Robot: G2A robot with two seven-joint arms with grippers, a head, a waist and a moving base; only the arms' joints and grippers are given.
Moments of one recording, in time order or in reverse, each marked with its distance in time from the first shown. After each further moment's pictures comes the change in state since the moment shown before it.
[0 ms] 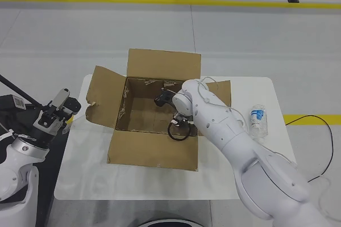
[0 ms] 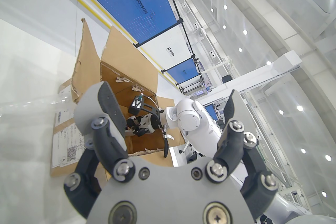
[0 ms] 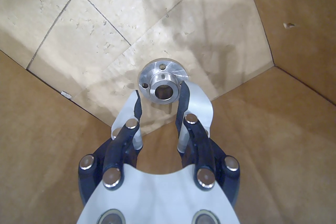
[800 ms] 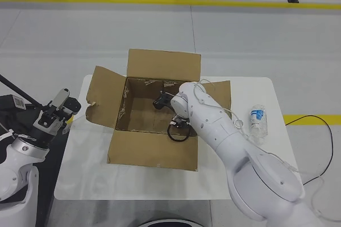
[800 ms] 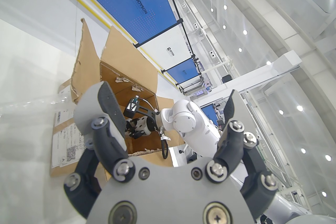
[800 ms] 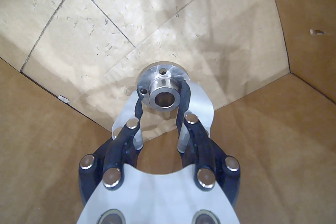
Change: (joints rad) left arm 0.000 0.000 0.000 0.000 0.000 0.000 0.000; right arm 0.012 -0.068 -0.010 0.145 -0.012 -0.053 -0.057
